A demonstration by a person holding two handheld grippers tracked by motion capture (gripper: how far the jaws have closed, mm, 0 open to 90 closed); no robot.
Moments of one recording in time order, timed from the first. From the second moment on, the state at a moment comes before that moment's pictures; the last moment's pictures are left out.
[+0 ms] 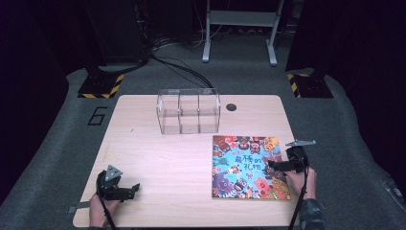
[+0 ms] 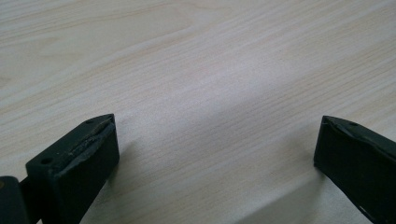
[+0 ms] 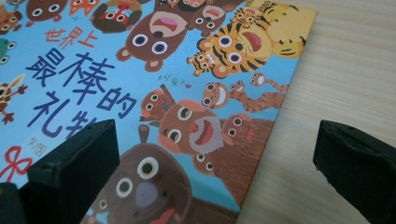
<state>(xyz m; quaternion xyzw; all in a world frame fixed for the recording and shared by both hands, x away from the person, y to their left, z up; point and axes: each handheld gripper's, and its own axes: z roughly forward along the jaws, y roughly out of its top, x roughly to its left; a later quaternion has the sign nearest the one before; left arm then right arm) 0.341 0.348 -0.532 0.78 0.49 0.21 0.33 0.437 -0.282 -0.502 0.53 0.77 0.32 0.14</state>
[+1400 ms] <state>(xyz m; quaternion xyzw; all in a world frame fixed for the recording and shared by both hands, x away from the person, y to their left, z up) 0.342 0.347 -0.532 0.78 0.49 0.21 0.33 0.424 -0.241 -0.509 0.56 0.75 0.32 0.12</state>
